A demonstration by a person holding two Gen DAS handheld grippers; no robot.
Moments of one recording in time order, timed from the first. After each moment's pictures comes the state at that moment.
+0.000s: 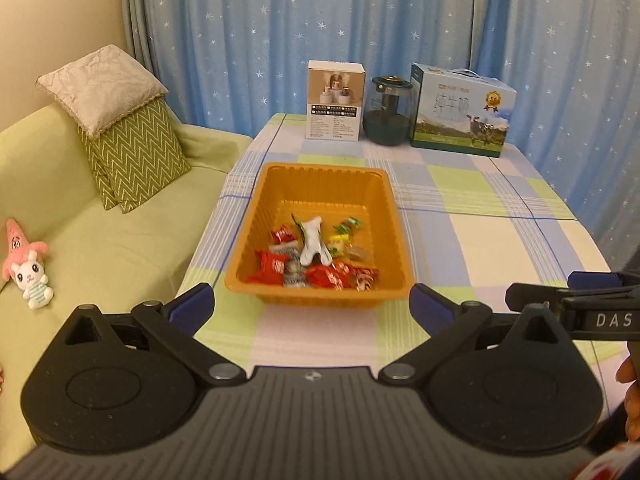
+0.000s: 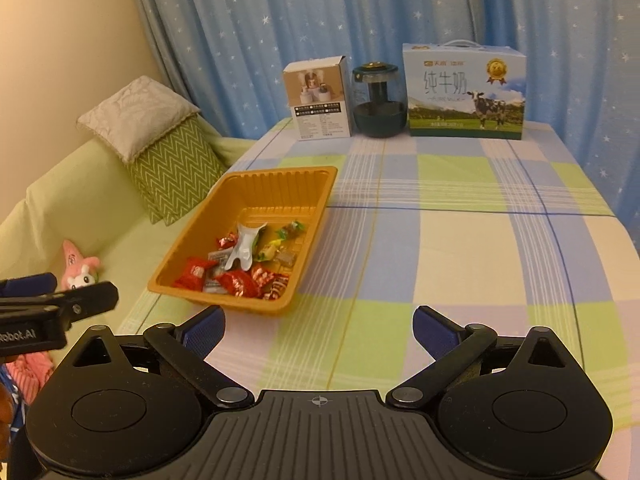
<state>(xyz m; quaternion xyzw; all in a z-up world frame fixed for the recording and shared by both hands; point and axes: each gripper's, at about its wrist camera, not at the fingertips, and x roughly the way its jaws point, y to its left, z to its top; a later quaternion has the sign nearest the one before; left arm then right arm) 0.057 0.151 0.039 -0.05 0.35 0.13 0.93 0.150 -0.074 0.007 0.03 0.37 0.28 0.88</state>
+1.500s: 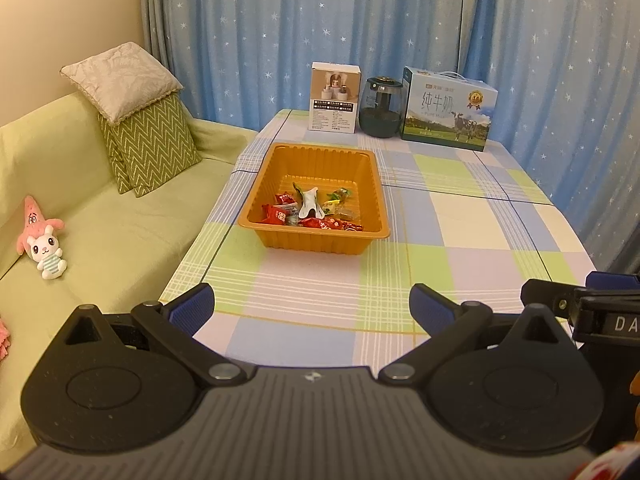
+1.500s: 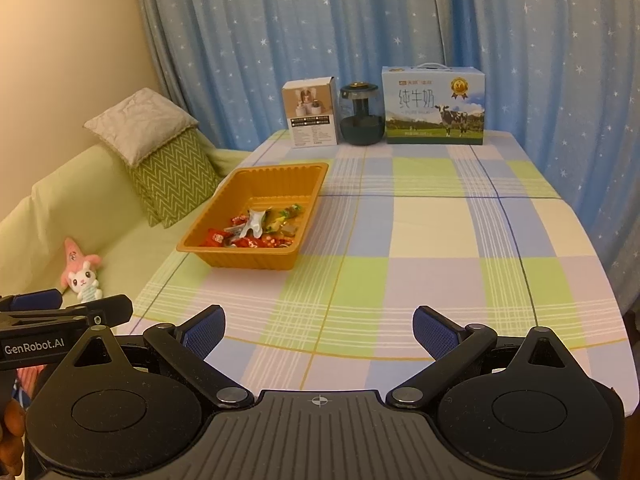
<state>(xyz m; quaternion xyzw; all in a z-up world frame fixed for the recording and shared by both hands) -0.045 0.115 0.047 -0.06 0.34 0.13 0.93 0.035 -0.115 0.029 0.02 0.35 0.26 0.90</state>
